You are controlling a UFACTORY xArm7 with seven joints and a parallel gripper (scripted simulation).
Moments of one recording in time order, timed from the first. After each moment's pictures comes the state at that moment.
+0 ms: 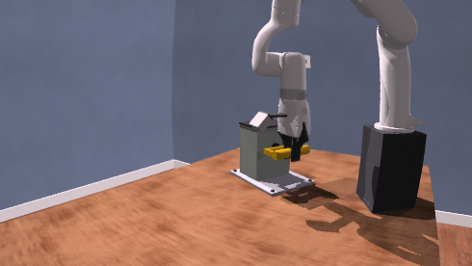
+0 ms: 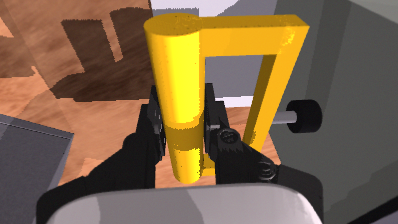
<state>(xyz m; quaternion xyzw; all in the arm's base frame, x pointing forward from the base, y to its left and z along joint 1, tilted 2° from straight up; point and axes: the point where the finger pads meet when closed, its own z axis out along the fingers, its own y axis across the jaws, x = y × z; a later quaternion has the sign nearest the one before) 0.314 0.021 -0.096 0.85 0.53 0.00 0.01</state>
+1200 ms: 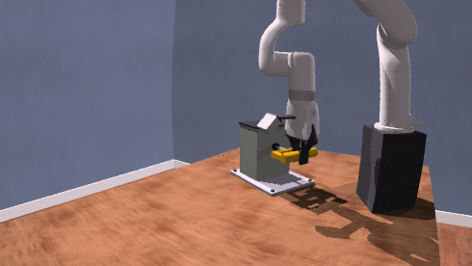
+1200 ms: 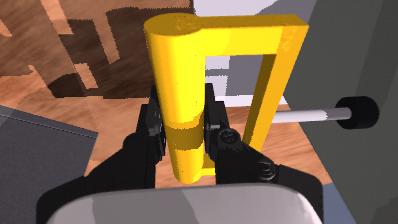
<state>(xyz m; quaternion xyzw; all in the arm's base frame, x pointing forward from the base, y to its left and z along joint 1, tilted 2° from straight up) 0.281 0.037 -0.096 0.85 0.53 0.00 0.02</state>
